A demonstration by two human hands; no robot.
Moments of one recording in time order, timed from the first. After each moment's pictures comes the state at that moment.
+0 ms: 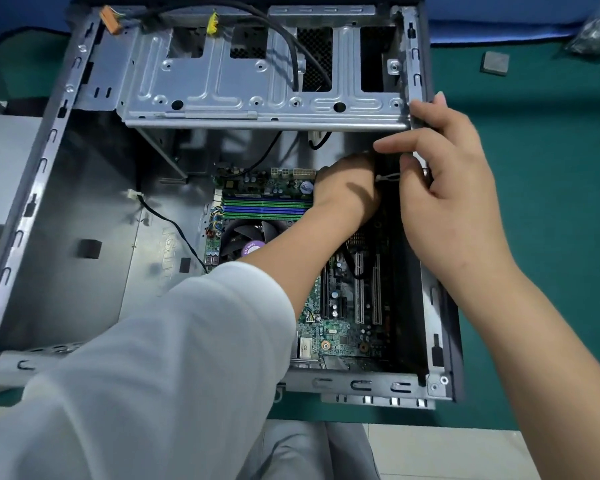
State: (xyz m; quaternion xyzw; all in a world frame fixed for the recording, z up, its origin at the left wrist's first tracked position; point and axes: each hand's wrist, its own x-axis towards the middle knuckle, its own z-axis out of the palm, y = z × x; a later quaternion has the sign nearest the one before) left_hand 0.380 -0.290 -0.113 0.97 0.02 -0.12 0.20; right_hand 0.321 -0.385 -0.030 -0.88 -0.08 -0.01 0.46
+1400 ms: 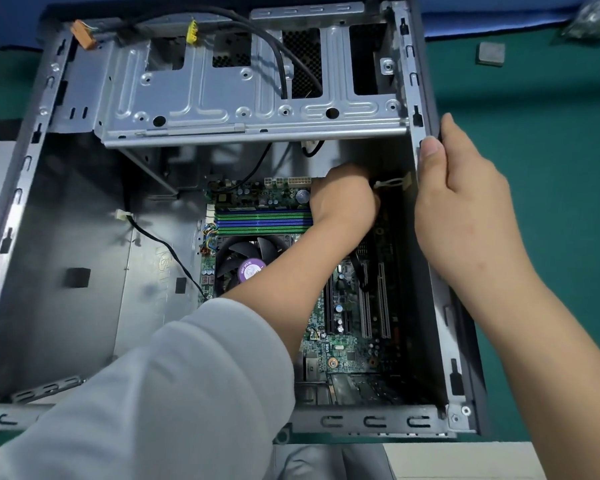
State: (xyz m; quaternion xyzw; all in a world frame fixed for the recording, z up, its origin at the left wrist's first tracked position) left_hand 0.375 -0.291 -0.112 0.96 0.08 -0.14 0.24; right_hand 0.327 -0.390 -0.031 -0.91 0.06 0.05 0.41
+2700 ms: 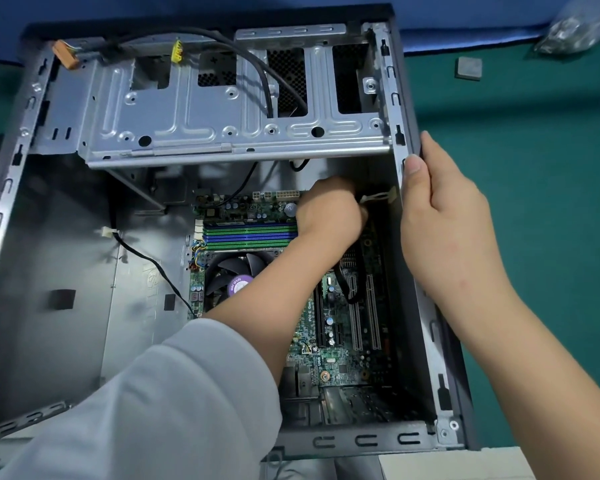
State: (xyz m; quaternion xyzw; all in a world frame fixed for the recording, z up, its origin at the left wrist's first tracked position) left_hand 0.378 -0.290 -0.108 0.96 0.09 -0.16 0.24; right_hand 0.326 -0.390 -0.030 -0.89 0.08 0.03 0.44
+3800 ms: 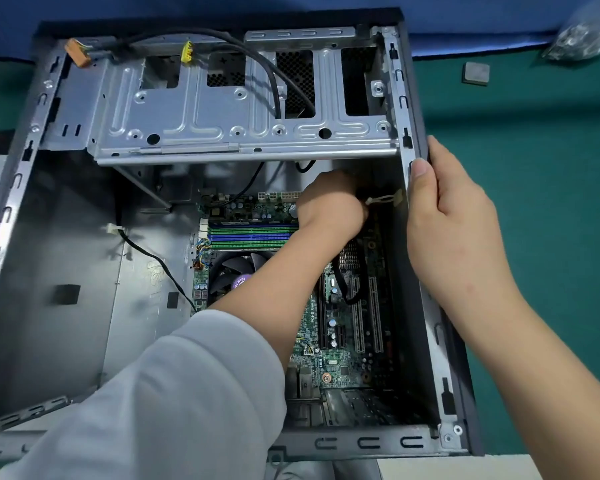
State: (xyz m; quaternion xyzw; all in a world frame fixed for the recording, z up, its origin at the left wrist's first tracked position) left_hand 0.389 -0.285 -0.108 0.95 0.09 -0.17 0.23; right_hand 0.326 -0.390 -0.033 -0.90 0.06 0.02 0.43
